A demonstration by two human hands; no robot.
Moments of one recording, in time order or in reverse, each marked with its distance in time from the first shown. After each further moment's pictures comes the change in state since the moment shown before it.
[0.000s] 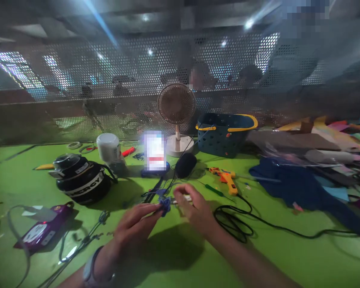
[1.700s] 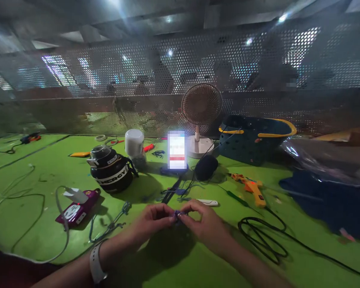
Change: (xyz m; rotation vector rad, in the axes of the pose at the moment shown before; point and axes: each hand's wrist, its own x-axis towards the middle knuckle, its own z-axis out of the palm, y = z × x) left_hand 0.008 0.001 -0.017 -0.910 -0.115 -0.974; right_hand -0.004 -0.002 0.022 -0.138 -0.296 0.025
